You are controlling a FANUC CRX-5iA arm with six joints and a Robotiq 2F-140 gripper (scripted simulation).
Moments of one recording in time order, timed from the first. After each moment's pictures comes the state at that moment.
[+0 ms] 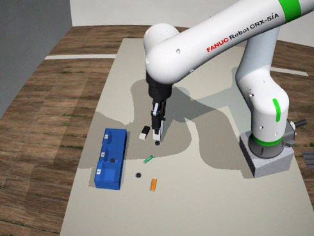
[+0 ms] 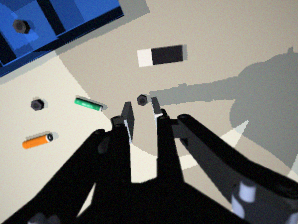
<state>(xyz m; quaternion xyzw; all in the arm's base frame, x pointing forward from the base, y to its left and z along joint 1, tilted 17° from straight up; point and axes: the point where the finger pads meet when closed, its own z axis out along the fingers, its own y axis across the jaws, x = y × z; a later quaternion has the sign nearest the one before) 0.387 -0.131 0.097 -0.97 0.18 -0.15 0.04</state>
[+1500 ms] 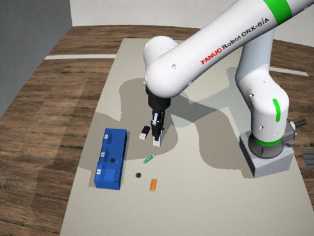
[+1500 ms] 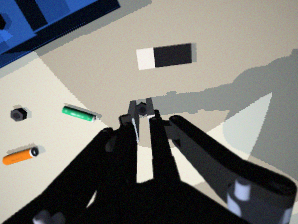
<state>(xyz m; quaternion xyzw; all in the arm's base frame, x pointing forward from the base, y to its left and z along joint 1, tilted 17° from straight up) 0.400 -0.131 0.057 -0.97 0.18 -0.15 0.04</state>
